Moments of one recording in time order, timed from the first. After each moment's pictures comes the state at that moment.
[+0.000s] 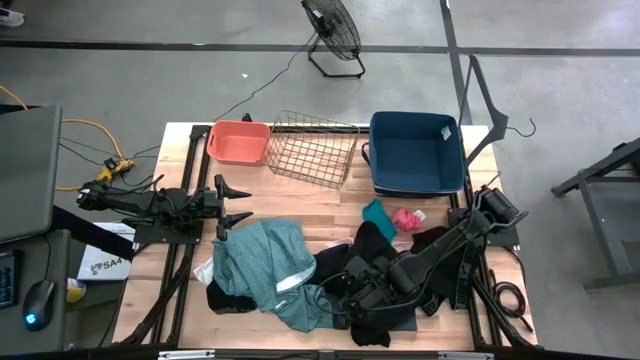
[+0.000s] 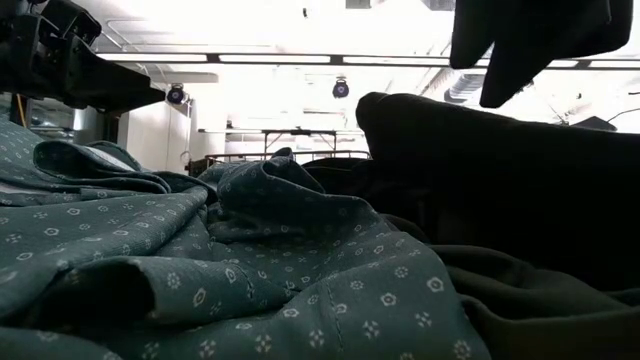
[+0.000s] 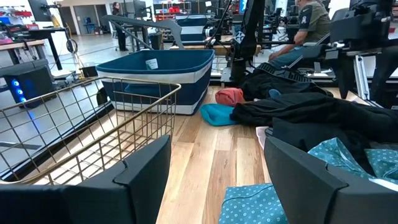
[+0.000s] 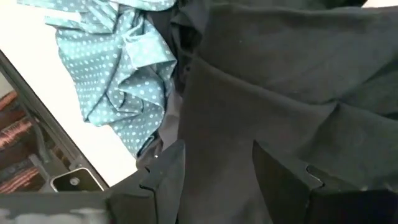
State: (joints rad) left arm -0.21 0.02 0.07 -0.06 -0.38 0.02; right arm 0.59 1.91 1.53 -0.82 0.26 1.39
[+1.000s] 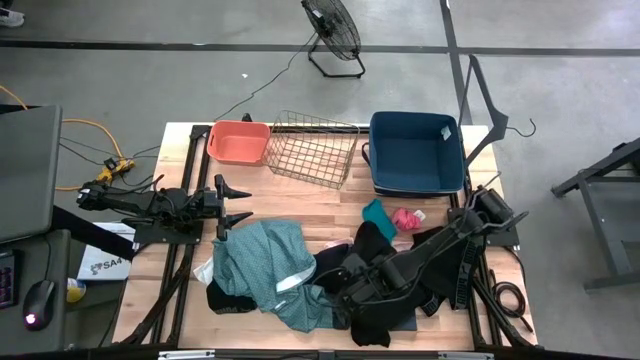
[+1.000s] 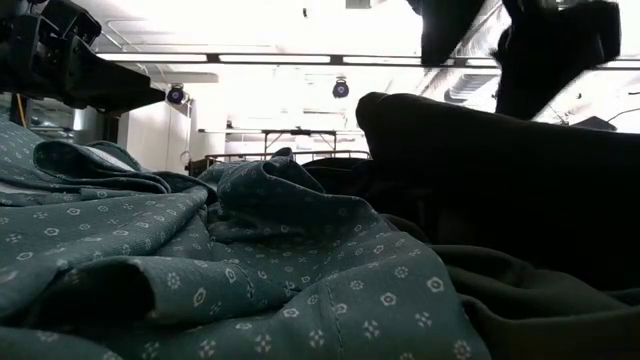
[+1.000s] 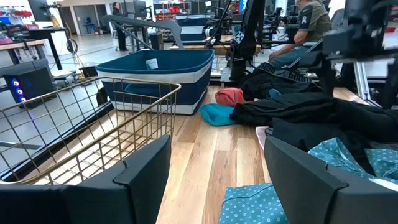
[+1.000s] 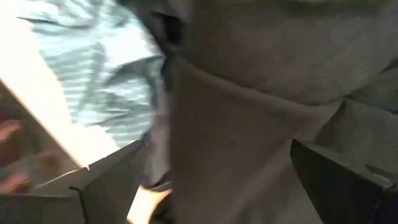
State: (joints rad) left arm -0.21 0.02 0.07 -0.06 -0.38 0.02; right arm 0.55 1.95 1.52 -0.84 0.18 1.39
